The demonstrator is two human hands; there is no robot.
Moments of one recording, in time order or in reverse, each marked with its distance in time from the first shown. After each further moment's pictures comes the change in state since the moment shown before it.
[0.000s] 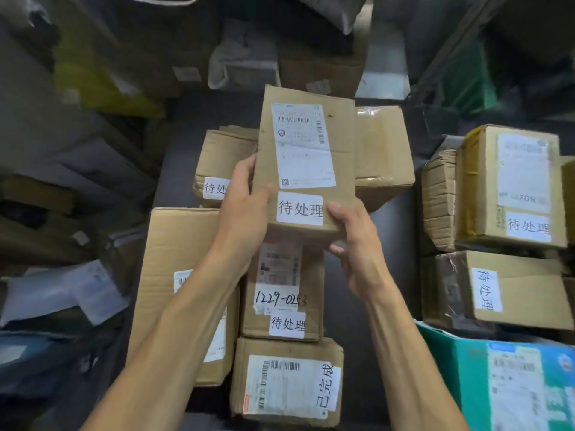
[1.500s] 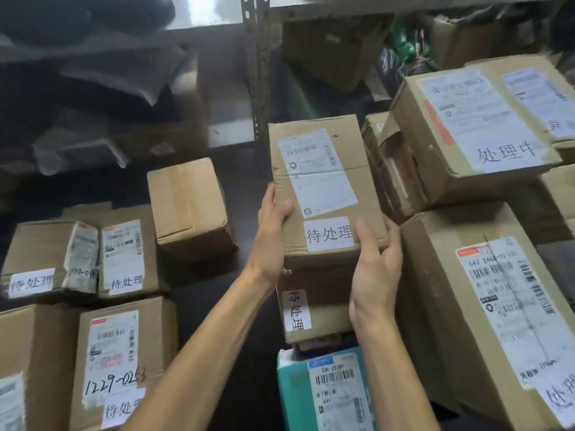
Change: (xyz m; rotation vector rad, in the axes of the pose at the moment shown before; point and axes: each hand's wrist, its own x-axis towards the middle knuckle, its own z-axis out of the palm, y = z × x) left_hand -0.021 0.007 0.313 -0.221 -0.366 -0.032; right_hand -0.034 -0.069 -0.255 0.197 0.734 -0.275
